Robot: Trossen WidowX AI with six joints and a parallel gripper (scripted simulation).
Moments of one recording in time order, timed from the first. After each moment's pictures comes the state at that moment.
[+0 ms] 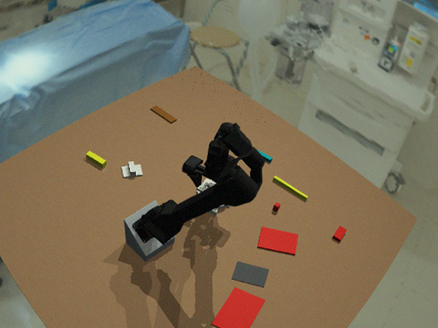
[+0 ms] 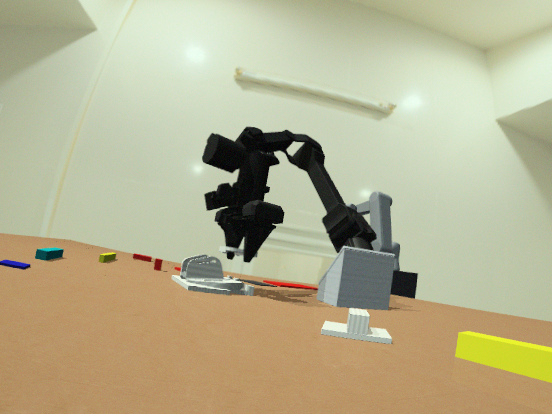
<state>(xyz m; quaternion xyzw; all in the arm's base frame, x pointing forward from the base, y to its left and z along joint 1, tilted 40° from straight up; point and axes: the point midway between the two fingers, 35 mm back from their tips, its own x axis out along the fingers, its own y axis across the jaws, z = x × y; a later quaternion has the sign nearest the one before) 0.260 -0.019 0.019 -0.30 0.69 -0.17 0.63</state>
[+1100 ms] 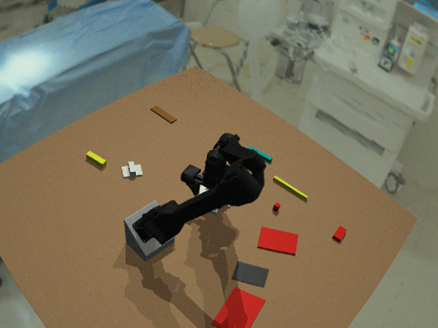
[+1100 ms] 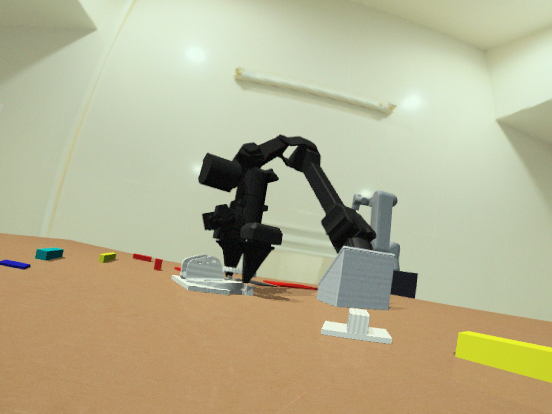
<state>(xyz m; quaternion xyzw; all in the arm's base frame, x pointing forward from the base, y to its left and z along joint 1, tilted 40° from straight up) 0.255 -0.043 -0.008 -0.30 0.70 -0.17 0.63</state>
